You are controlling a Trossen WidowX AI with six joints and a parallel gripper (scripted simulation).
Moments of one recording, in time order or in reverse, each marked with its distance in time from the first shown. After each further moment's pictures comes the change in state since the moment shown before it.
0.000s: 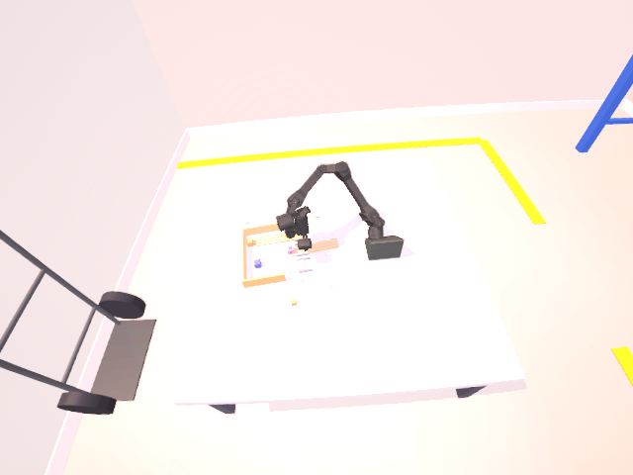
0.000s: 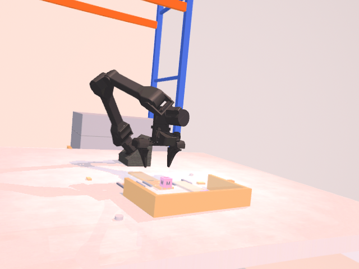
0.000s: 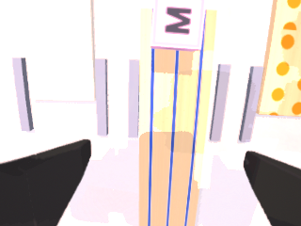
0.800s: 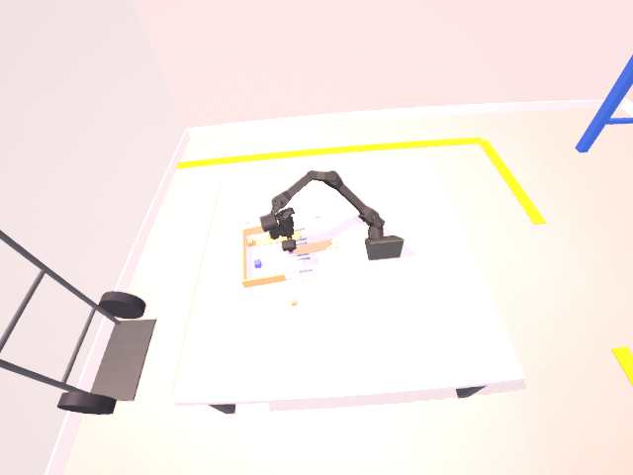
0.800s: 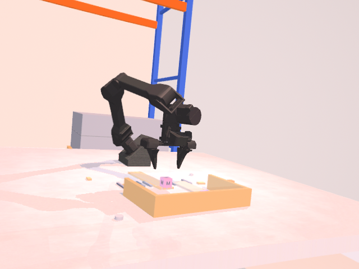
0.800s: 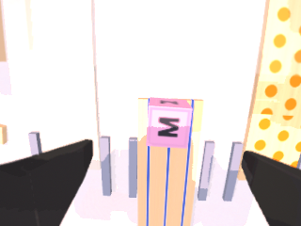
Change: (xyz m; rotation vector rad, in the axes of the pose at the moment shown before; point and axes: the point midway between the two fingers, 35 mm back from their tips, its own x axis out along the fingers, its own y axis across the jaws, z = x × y) arm -0.010 0.000 0.068 0.004 -0.005 0.001
